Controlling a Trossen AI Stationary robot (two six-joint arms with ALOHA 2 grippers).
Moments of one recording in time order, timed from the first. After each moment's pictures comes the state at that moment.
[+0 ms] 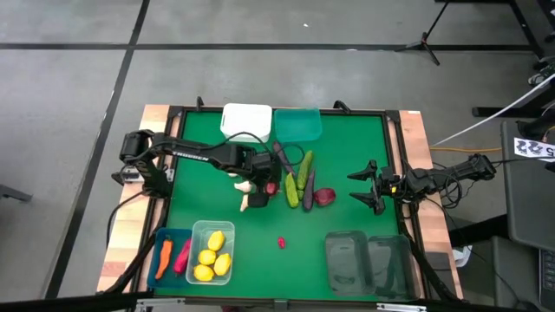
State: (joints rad) left arm 0.03 1.74 1.30 -0.68 -0.04 0.06; right arm 0.31 0.07 0.01 0.06 0.32 0.25
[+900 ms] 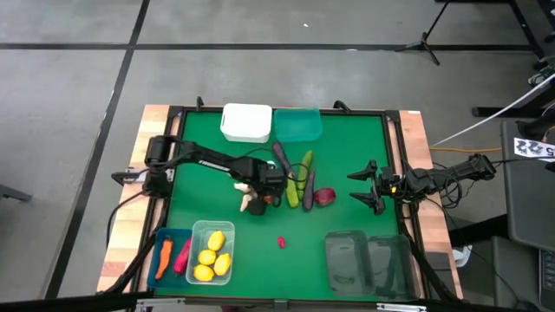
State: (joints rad) left arm 0.01 1.96 1.30 -0.68 -0.04 0.21; right arm 0.31 0.07 0.01 0.06 0.32 0.25
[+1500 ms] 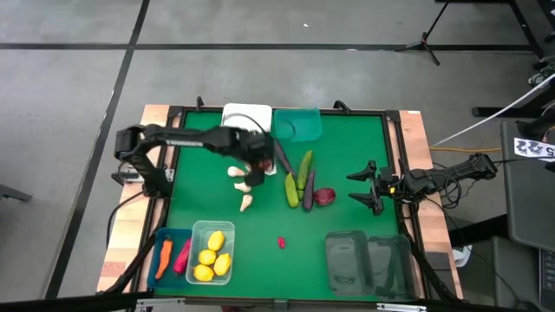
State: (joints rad) left arm 0.18 1.67 1.30 -0.79 -0.14 0.06; right arm 0.31 0.10 0.01 0.06 0.32 0.26
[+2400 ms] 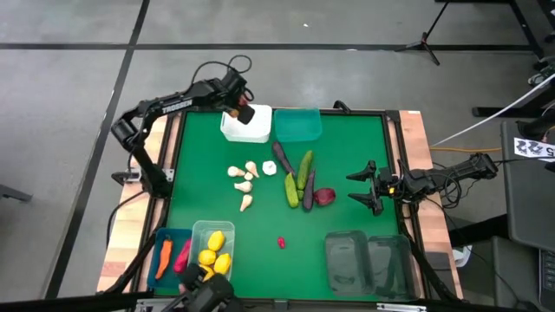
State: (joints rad) left arm 0.78 1.69 1.30 -0.66 -0.20 -0.14; right arm 0.31 0.11 0.01 0.06 0.32 0.26
